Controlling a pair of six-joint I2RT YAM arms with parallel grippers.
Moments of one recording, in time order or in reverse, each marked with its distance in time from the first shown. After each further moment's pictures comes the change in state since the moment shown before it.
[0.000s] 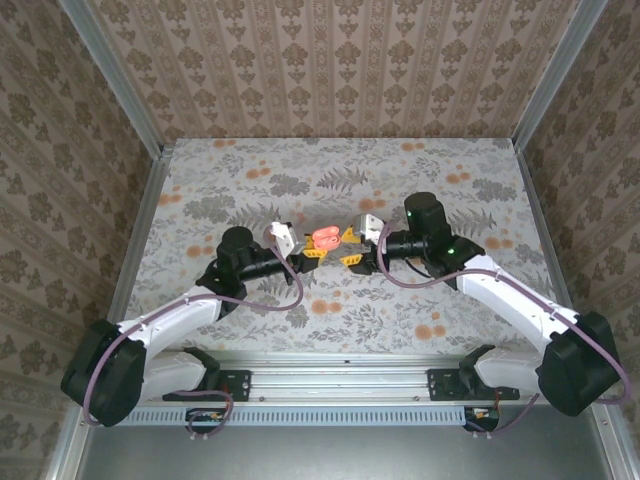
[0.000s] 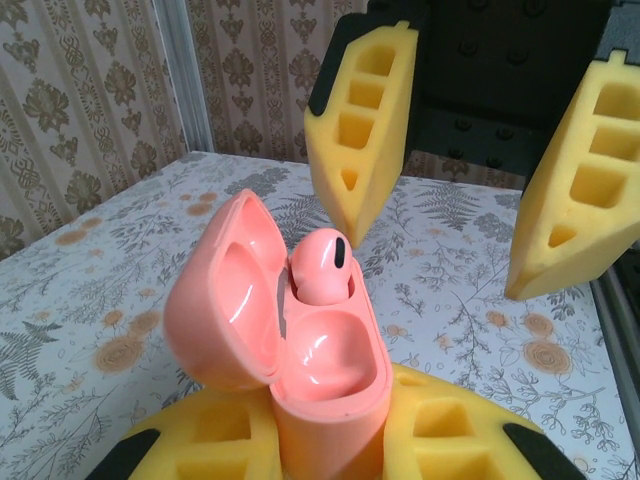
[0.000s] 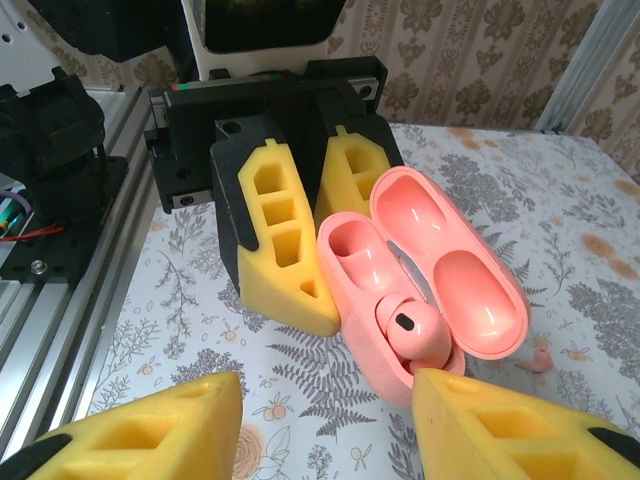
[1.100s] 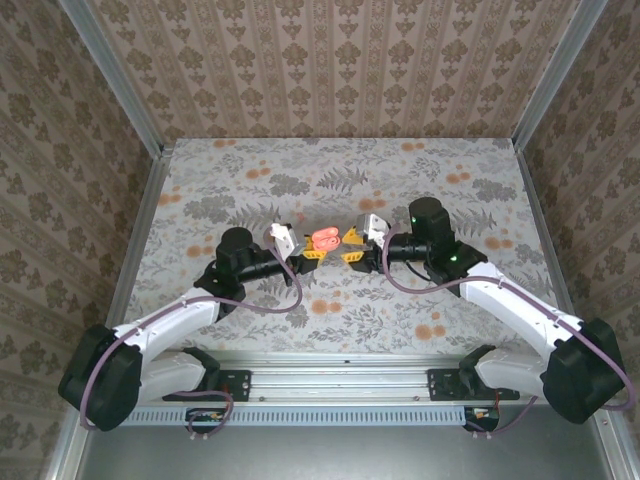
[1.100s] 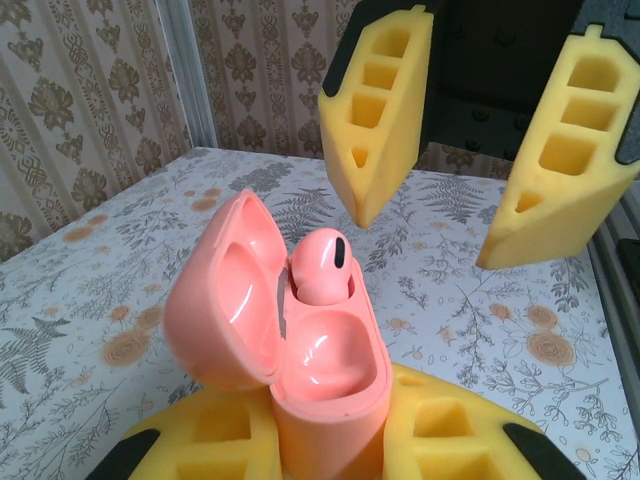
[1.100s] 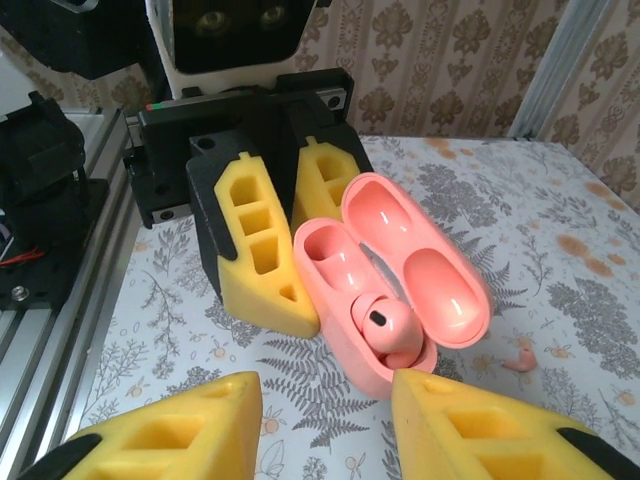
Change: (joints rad) left arm -0.005 -0.027 0.000 -0.040 -0.018 0.024; right arm 0.006 -0.049 -0.059 0.108 0.045 0.092
